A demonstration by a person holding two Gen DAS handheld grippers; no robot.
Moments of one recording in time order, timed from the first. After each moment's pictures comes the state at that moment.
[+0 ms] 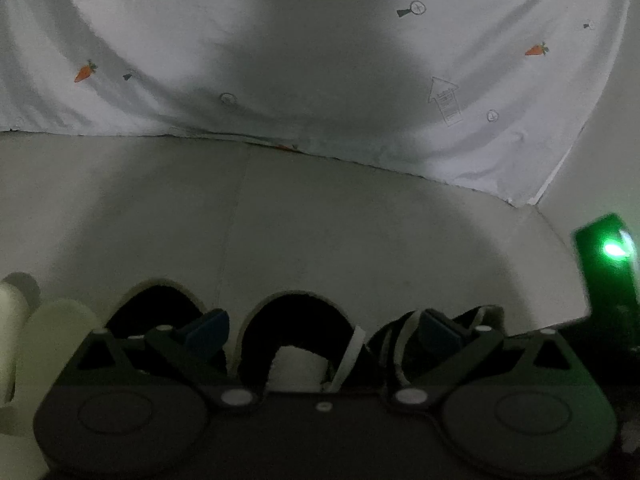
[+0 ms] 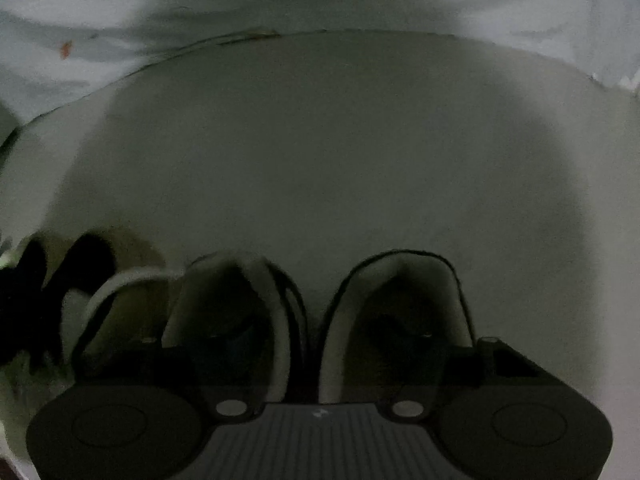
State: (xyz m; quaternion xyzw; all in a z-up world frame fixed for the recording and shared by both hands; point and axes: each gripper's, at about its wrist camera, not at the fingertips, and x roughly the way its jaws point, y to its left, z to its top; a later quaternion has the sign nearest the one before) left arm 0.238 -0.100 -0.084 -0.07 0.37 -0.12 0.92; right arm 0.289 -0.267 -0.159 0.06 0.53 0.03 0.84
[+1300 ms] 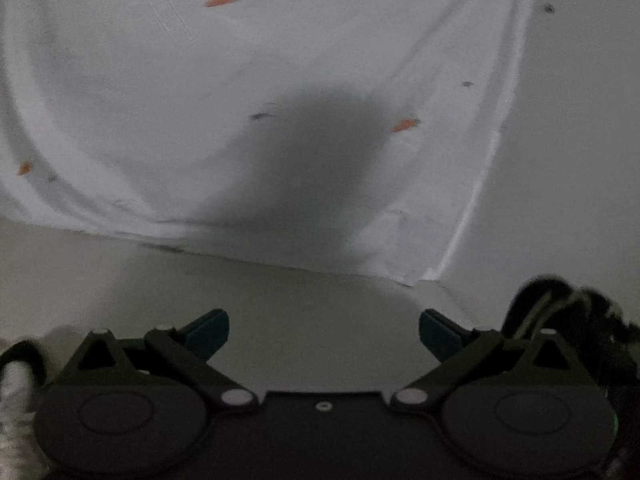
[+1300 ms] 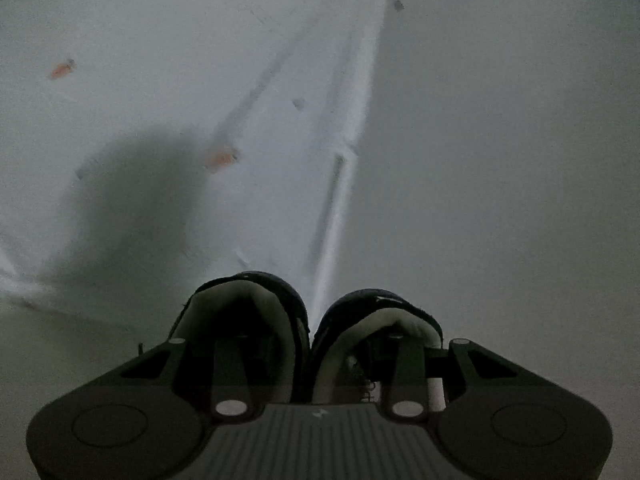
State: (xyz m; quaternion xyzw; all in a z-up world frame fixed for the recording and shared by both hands) left arm 0.179 -0.288 -0.004 -0.08 0.20 -0.18 0.96; right arm 0.076 -0.561 -0.056 -0.09 0.11 -0.24 0.96
